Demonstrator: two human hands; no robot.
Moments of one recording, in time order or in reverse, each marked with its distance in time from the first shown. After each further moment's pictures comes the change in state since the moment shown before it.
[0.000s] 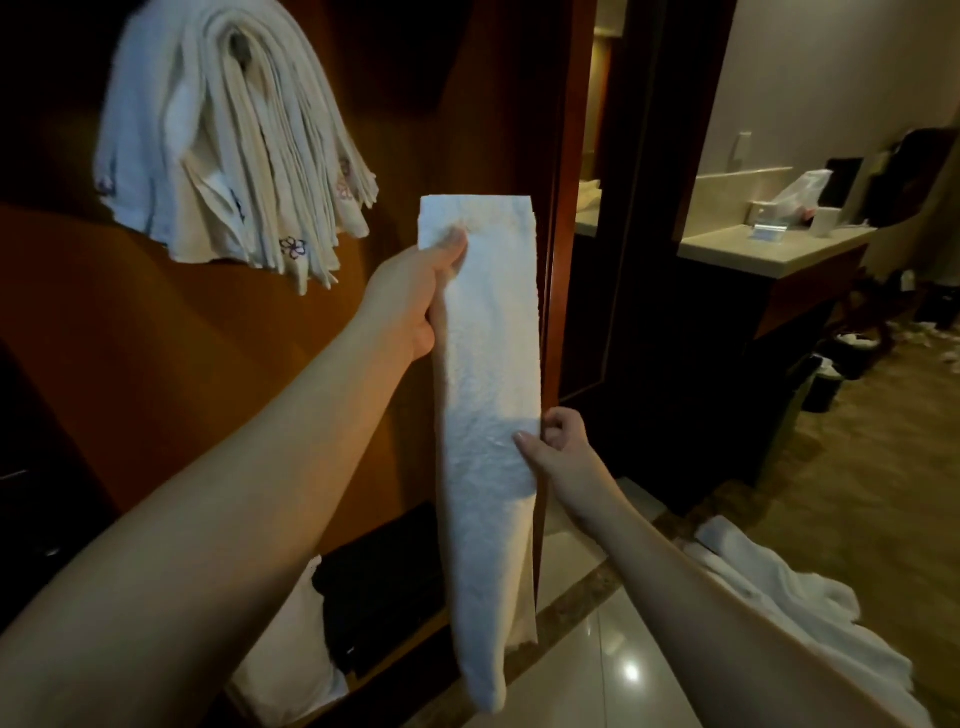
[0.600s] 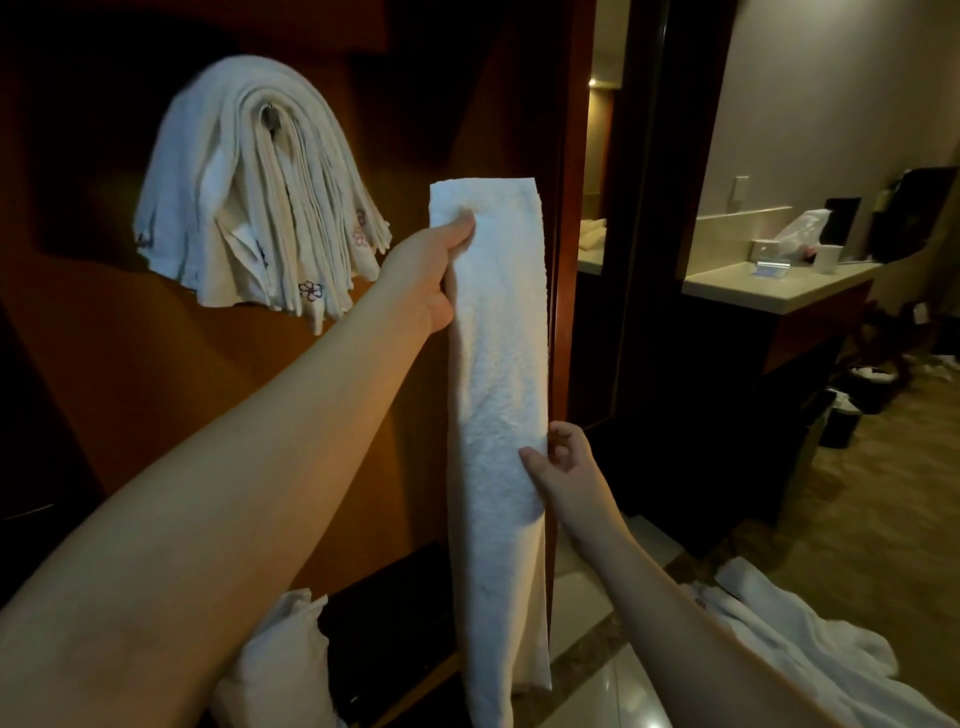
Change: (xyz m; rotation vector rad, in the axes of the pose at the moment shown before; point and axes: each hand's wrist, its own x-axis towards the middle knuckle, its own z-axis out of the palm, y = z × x) left_hand 0.002 0.053 0.025 -0.067 -0.021 0.034; right_hand 0.003 -0.016 0.007 0.093 0.073 -0.095
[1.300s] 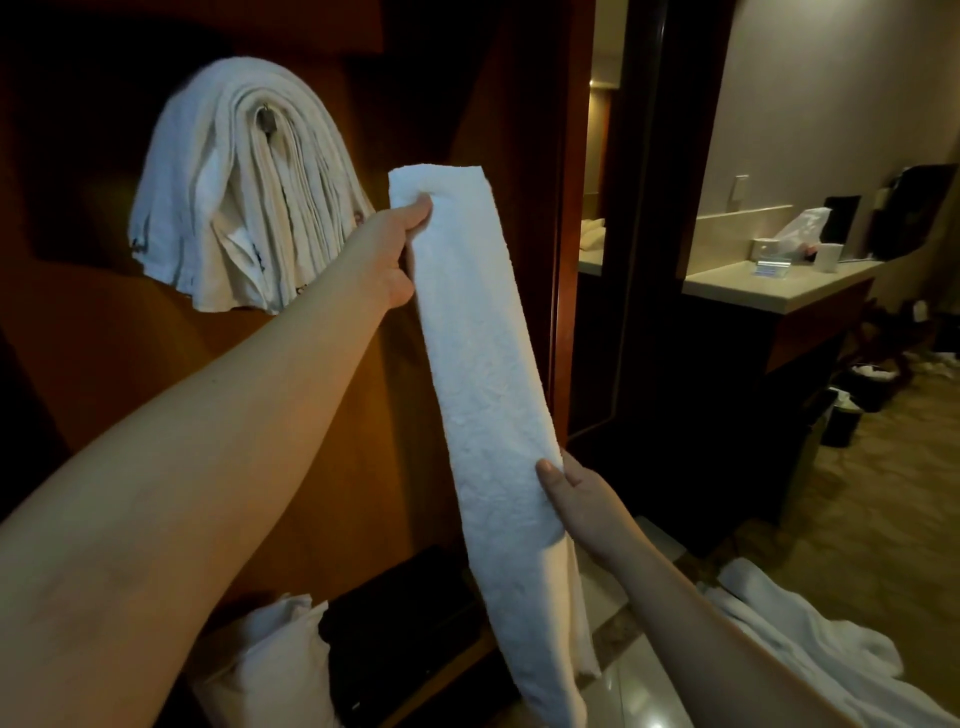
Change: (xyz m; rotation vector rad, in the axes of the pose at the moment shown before) left_hand 0.046 0.020 -0.033 -0.023 0.051 0.069; right_hand -0.008 -0.010 -0.013 -0.371 -0.113 0.063
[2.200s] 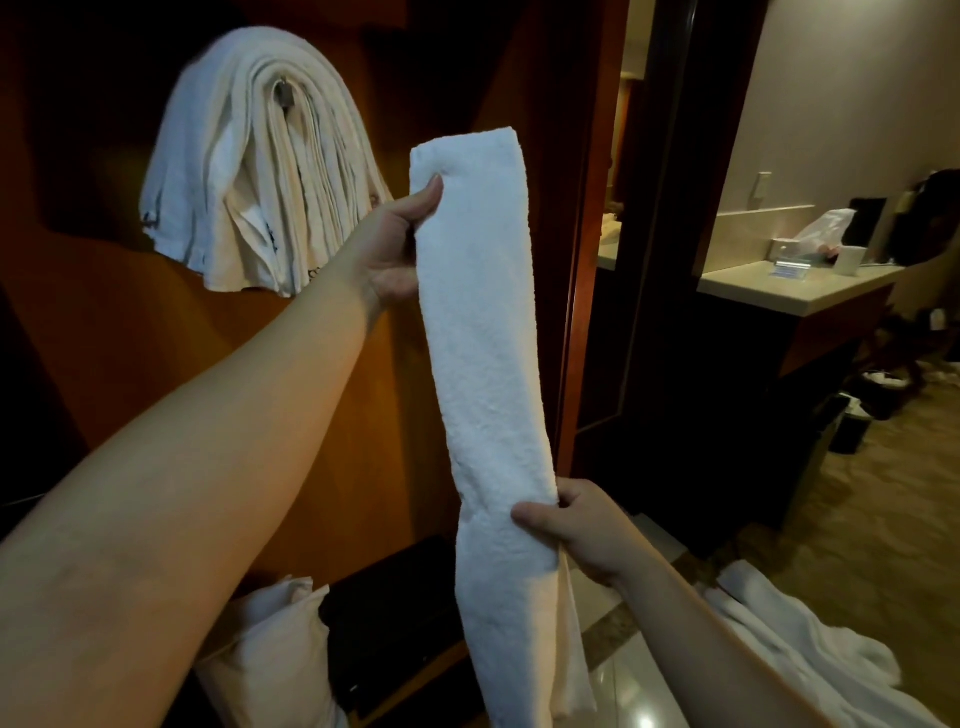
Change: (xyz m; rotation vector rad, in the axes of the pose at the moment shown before) left_hand 0.005 -0.006 -0.029 -0.295 -0.493 -0.133; right_hand -0.006 -0.004 0.007 0.162 -0.260 0.081
